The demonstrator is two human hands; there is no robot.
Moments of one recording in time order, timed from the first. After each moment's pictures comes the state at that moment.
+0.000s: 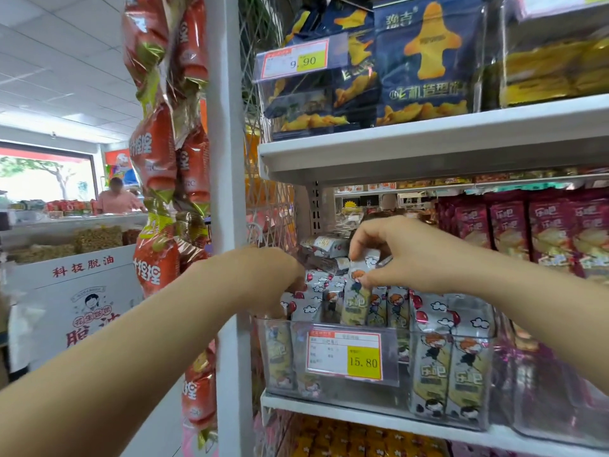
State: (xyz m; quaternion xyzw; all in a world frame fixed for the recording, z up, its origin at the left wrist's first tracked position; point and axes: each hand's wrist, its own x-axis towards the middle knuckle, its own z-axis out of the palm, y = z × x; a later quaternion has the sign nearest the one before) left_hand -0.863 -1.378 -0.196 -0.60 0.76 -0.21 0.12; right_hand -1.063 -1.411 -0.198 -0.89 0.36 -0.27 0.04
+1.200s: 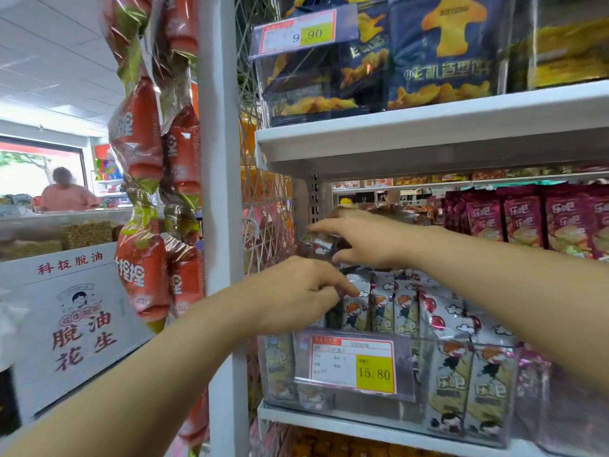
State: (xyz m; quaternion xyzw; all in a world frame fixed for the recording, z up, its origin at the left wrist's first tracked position) left_hand -0.869 -1.390 -0.222 -0.50 0.85 0.01 -0.17; right_hand -1.014 -1.487 -0.189 -0.90 0.38 -0.14 -0.14
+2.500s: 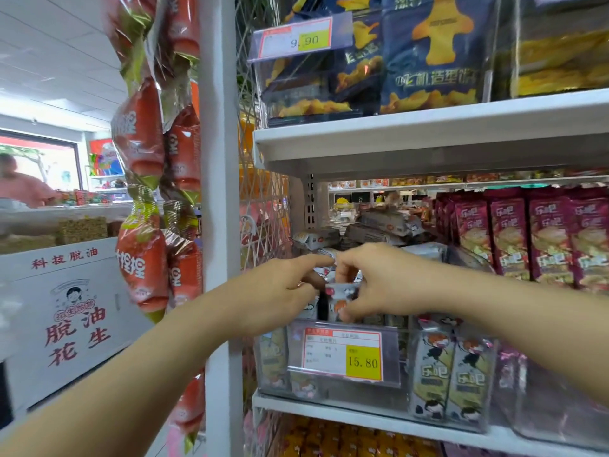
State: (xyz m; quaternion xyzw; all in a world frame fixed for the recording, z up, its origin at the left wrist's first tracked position) left_hand -0.859 -1.381 -0.230 -0.53 0.82 0.04 -0.21; right_hand -1.038 -1.425 -0.219 -0.91 0.38 -0.16 0.02
